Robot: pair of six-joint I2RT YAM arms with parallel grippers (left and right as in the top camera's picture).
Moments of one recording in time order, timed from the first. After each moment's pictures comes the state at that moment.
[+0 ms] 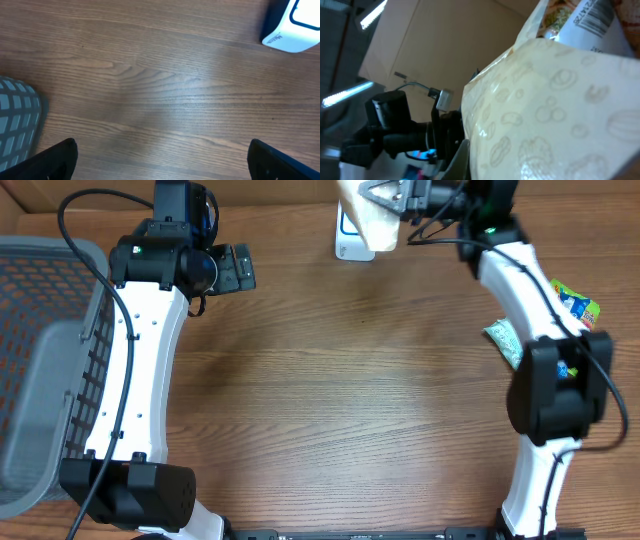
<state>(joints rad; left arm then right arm) -0.08 1.74 1.84 -1.16 -0.07 -0.26 0.15 2.18 1.84 0.41 -1.24 1.17</state>
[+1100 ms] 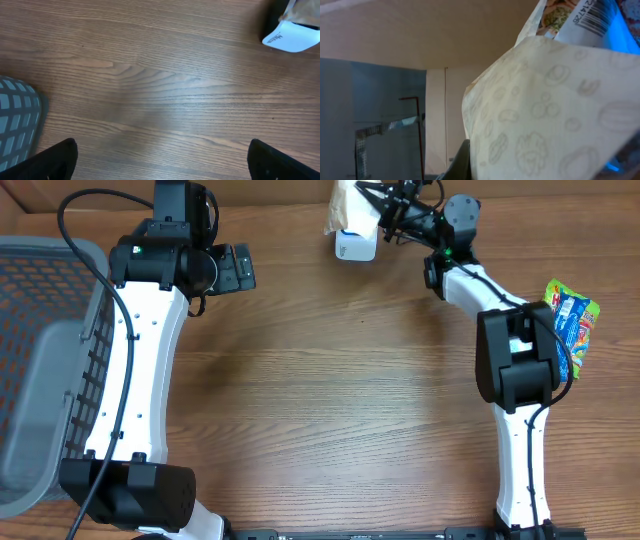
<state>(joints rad) -0.08 1.74 1.84 -1.16 -0.07 -0.26 0.18 2.49 1.84 0.95 -0.86 1.96</state>
